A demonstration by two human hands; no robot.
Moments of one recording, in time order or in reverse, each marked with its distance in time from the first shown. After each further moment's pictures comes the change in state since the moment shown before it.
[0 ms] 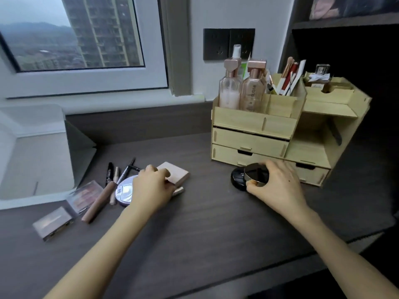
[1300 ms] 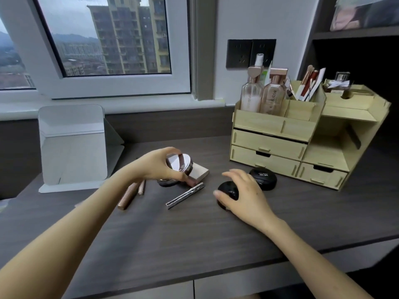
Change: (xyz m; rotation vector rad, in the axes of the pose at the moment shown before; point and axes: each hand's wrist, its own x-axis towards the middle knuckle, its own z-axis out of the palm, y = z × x) left_hand 0.011 -0.042 -0.072 -0.363 -0.331 0.120; right_hand -0.037 -0.071 0.051 0.293 -0.125 -0.304
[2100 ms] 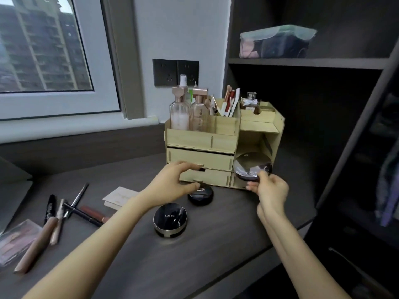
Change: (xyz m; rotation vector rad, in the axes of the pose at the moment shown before) left_hand 0.053 0.123 0.092 -0.094 0.033 0.588; right_hand -0.005 0.082 -0.119 0.895 0.961 0.737
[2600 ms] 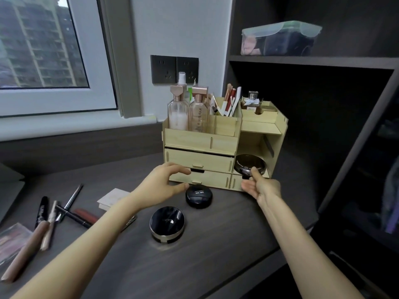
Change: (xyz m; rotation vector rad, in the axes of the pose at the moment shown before) left_hand 0.005 -0.026 -0.003 -0.011 0.008 -0.038; right_hand 0.052 0.015 0.012 -0.013 -0.101 0.356
